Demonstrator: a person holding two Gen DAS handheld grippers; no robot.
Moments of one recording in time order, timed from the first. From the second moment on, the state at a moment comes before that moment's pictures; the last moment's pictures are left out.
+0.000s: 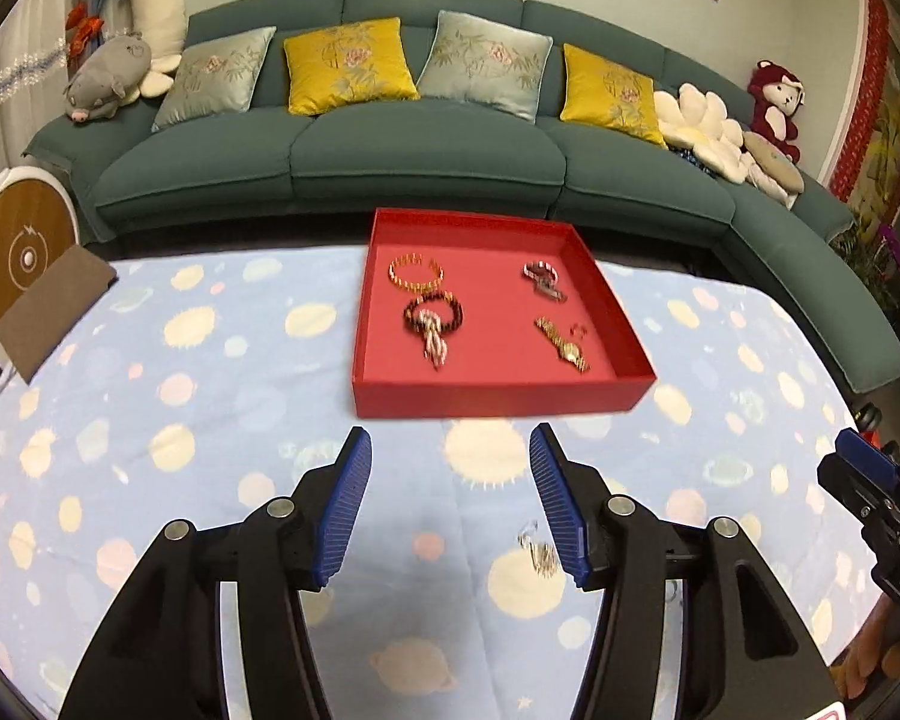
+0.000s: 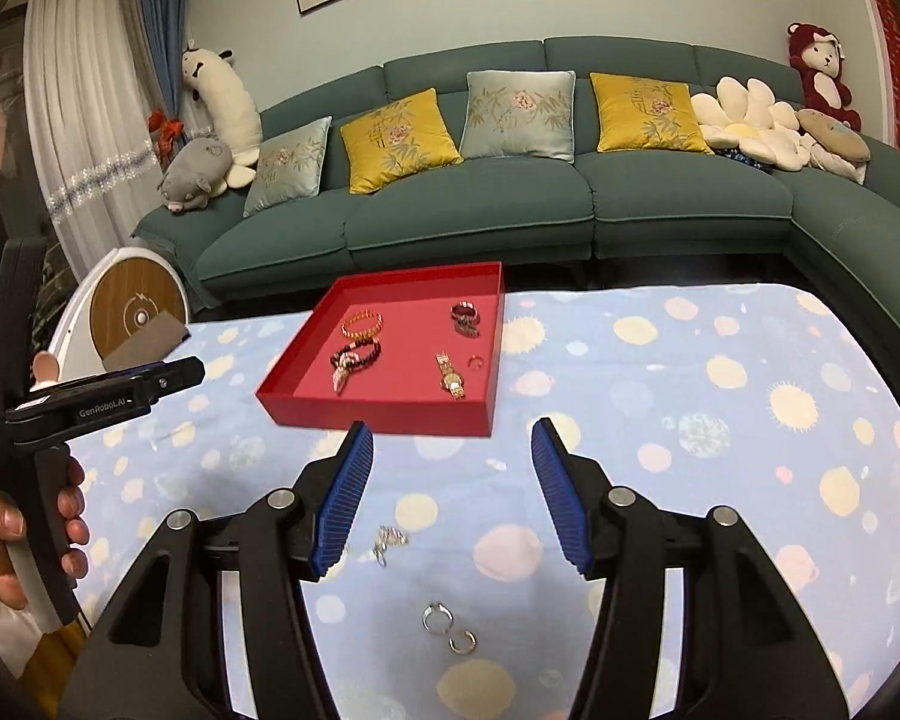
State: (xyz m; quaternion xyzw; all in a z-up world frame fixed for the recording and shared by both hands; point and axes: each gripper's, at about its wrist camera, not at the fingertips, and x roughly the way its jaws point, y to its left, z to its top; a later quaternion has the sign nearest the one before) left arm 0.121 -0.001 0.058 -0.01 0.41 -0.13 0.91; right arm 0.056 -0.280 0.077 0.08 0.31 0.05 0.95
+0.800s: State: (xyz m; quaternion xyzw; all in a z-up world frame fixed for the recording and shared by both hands) left arm 0.092 -0.011 -0.033 0.00 0.48 -0.14 0.87; right arm 0.048 -0.226 -0.025 0.03 0.42 0.09 0.90
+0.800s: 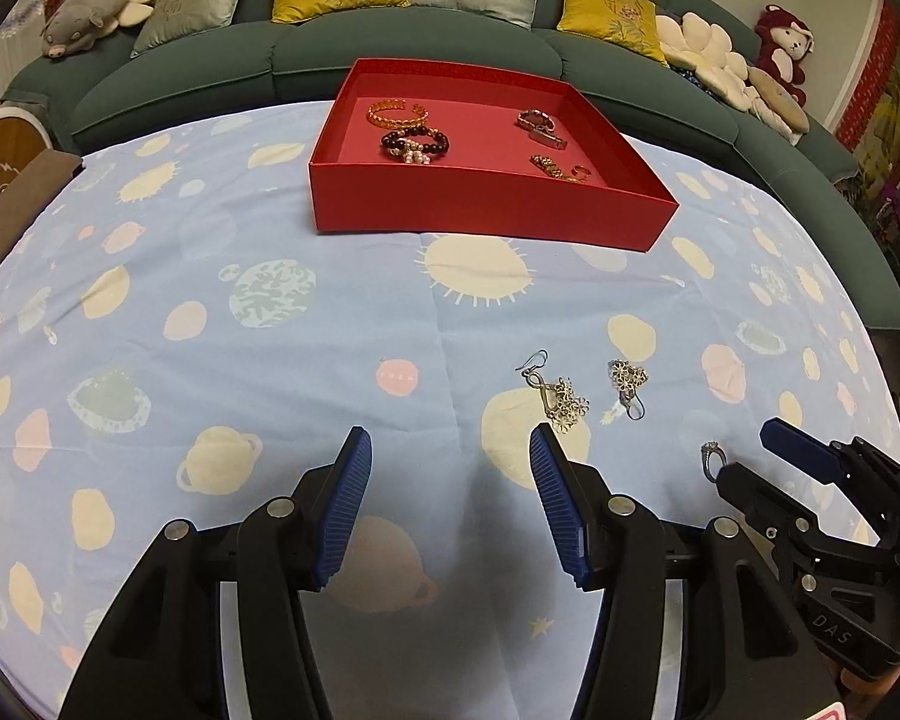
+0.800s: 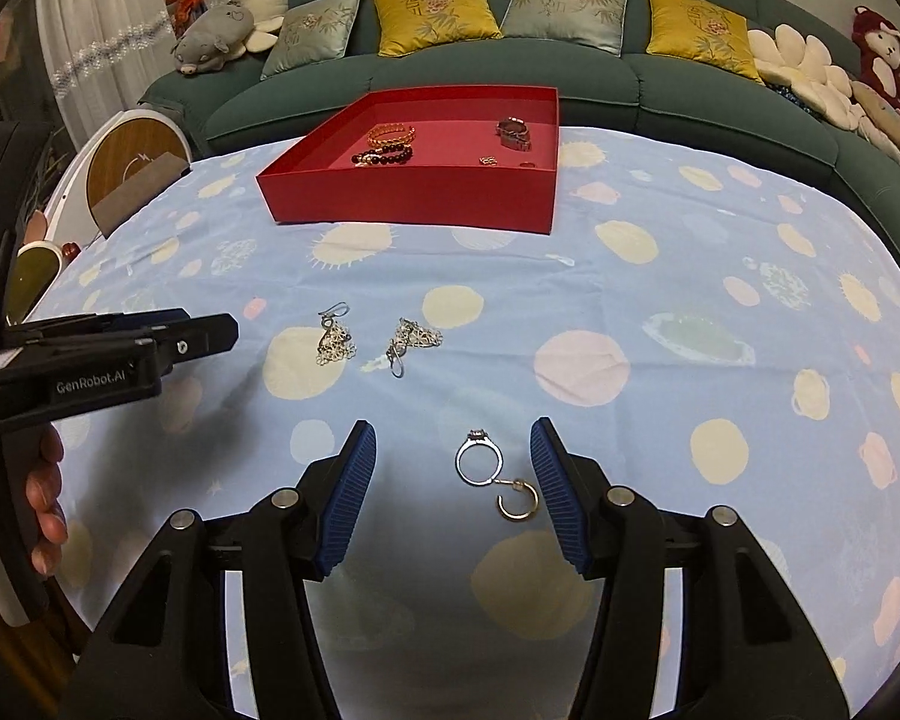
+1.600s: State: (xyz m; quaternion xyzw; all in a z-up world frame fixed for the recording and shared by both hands) left arm 0.106 -0.012 -0.047 -0.01 0.49 -0.15 0.86; right arm 0.107 -0.190 -0.052 0.01 0.45 0.09 0.89
